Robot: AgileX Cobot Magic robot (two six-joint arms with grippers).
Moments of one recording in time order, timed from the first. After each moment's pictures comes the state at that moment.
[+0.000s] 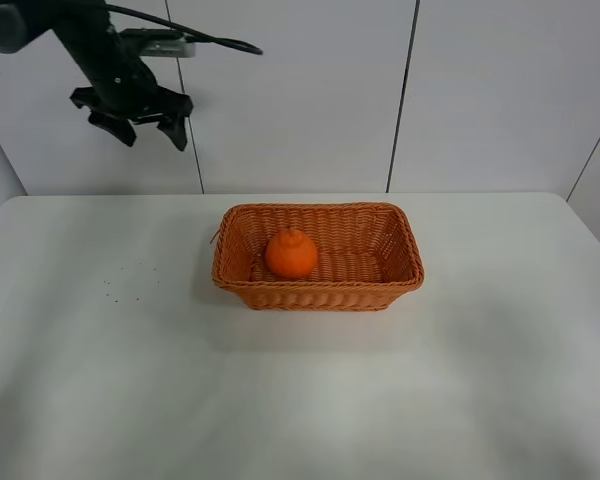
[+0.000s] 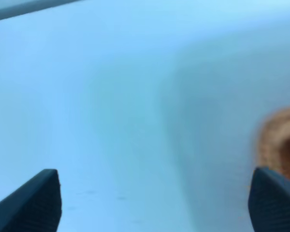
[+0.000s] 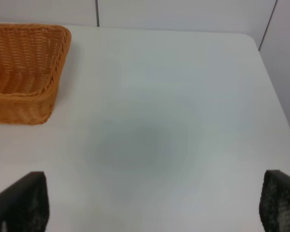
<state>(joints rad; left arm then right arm) -0.13 2.22 -2.26 0.03 1.18 0.05 0.00 -0.01 -0.50 0.01 1.03 -0.01</state>
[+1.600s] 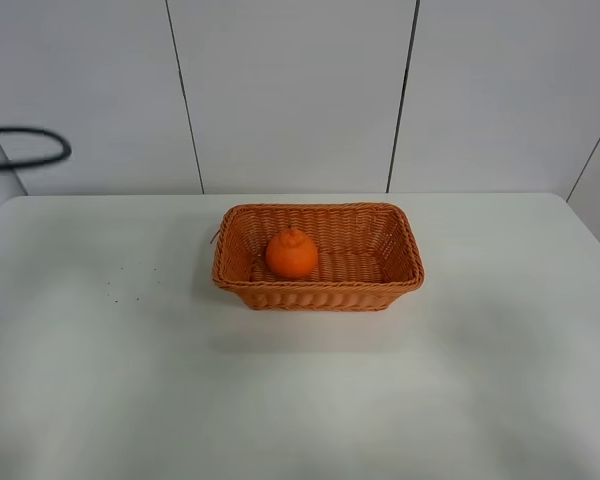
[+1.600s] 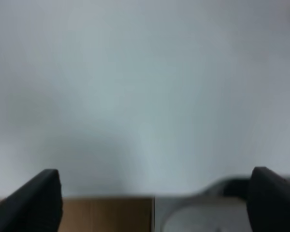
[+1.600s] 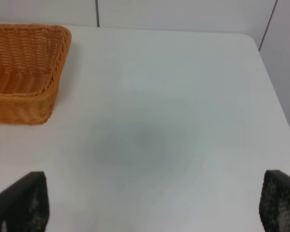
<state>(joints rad) 0.04 1.05 -0.91 0.00 1.18 0.03 0.00 -0.01 -0.50 0.01 1.03 -0.01</state>
